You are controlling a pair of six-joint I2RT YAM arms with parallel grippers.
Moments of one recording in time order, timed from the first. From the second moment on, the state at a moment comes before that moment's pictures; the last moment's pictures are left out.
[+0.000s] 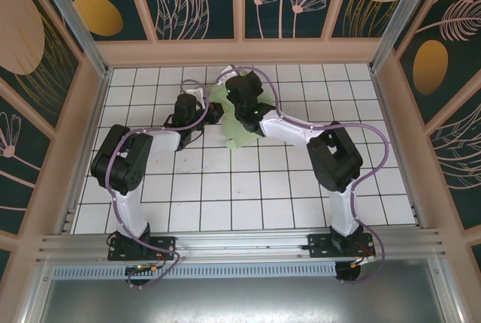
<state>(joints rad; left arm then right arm) -0.38 1.90 0.96 0.54 0.33 -0.67 0.75 2.00 1.50 0.12 0.67 -0.47</state>
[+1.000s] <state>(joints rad) -0.40 1.90 0.98 0.60 0.38 -0.66 0.72 1.72 1.23 0.04 0.29 -0.35</state>
